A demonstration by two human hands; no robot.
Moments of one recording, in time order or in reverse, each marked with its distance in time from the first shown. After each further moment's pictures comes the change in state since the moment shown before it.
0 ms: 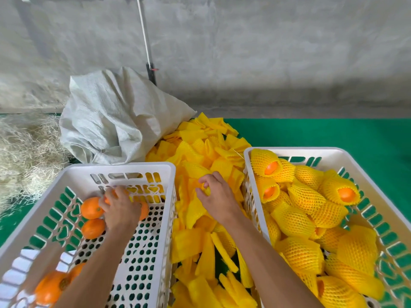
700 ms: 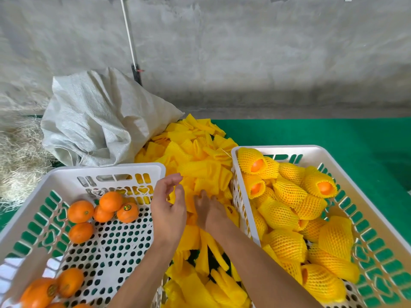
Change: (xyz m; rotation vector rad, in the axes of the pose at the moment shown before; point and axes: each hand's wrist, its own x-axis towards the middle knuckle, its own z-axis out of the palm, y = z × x) left_hand -0.127 0.117 -0.024 -1.063 0.077 0.376; right_hand -0.014 0.014 0.025 -0.678 -0.530 0.196
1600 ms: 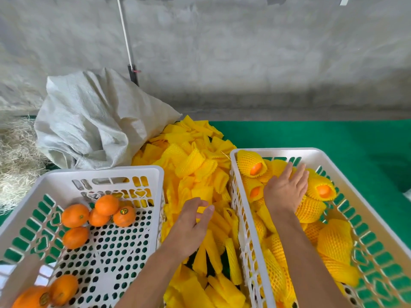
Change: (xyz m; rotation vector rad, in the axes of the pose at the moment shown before) left_hand -0.016 -0.017 0.008 0.167 -0.660 -0.239; right_hand -0.040 0.144 -0.046 0.413 0.792 0.659
